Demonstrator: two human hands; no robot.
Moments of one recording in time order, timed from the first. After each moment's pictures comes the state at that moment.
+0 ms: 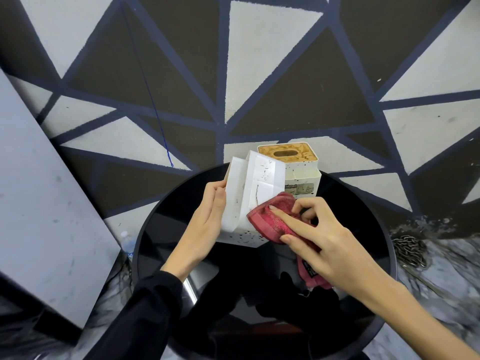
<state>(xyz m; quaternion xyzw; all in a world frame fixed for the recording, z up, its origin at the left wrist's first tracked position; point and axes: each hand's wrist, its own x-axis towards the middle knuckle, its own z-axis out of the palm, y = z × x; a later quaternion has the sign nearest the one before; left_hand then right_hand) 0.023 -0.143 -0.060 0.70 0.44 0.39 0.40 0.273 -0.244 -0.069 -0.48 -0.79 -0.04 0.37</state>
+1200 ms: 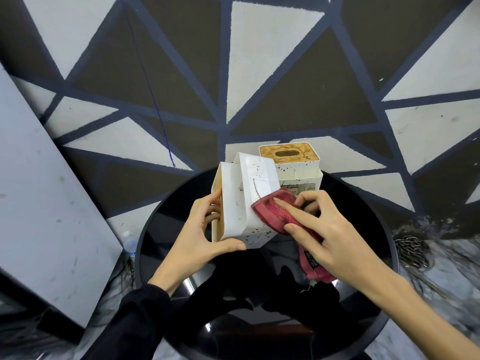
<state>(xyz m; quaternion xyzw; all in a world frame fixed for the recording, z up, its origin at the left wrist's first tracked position) -0.005 -0.156 -0.084 0.75 0.36 0.41 0.37 0.277 -0.234 -0.069 -0.49 -0.78 0.00 0.39</state>
